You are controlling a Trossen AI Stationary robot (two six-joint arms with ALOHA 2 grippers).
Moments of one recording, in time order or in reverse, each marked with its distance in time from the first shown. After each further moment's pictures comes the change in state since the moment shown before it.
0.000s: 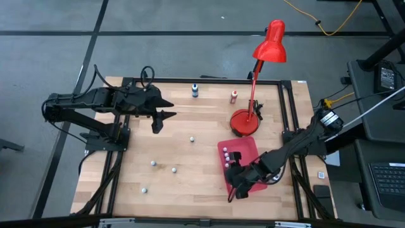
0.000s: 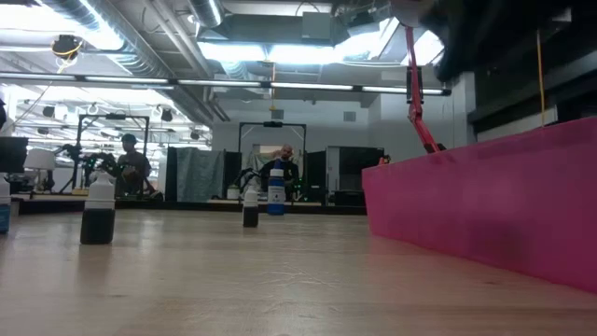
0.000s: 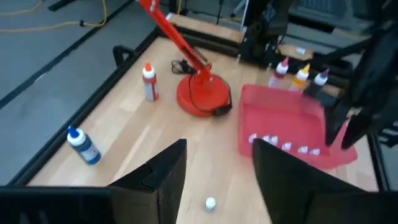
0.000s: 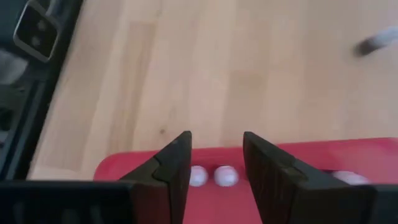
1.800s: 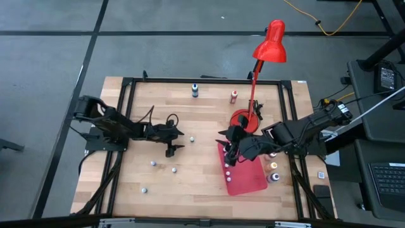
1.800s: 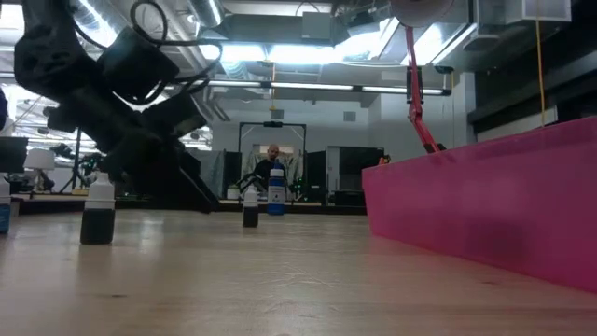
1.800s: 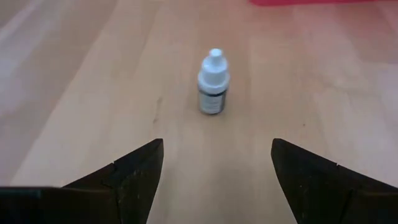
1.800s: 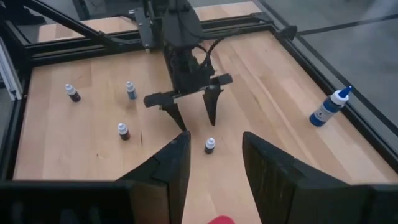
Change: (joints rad) left arm -0.004 0.500 -0.993 1.416 0.150 0.189; right arm -0.179 -0.180 0.262 -0.133 0.332 0.080
